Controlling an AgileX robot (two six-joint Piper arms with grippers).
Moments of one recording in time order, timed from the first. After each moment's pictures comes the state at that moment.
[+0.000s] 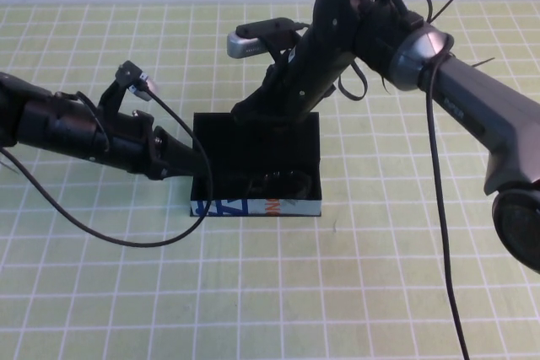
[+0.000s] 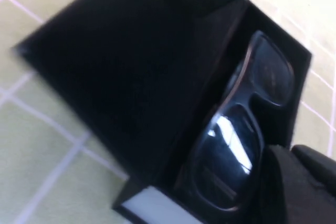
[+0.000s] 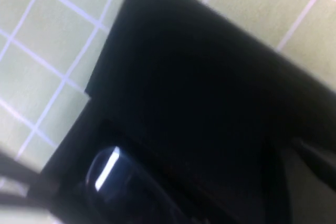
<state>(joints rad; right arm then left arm) 0.54 2.40 -2.30 0.32 1.11 -0.12 -0.05 2.03 -1.31 -1.17 1.14 1.56</state>
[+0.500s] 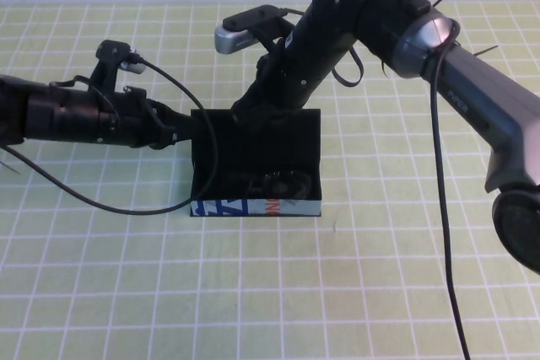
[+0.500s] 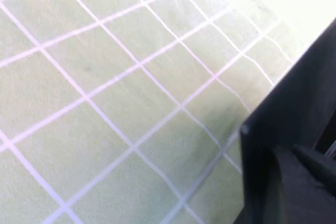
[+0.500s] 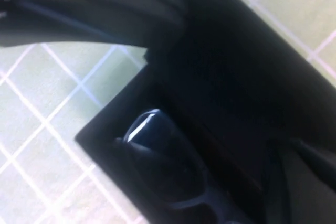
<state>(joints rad) 0.55 2.39 -2.40 0.36 1.24 -0.27 -0.05 2.03 -1.31 -1.37 0.93 1.56</state>
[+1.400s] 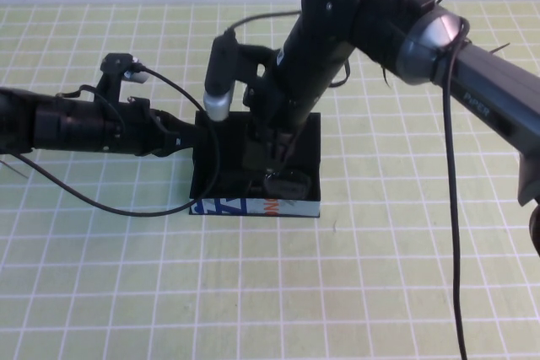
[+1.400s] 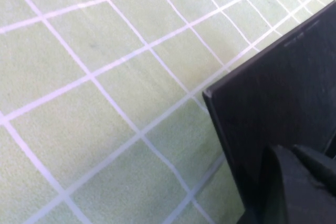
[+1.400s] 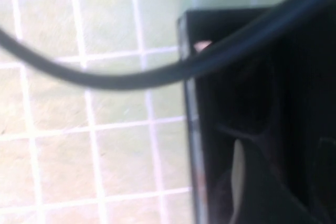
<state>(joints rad) 0.61 2.23 -2.17 0.32 1.24 -0.93 -0.05 2.09 -1.31 -1.42 0.94 1.56</state>
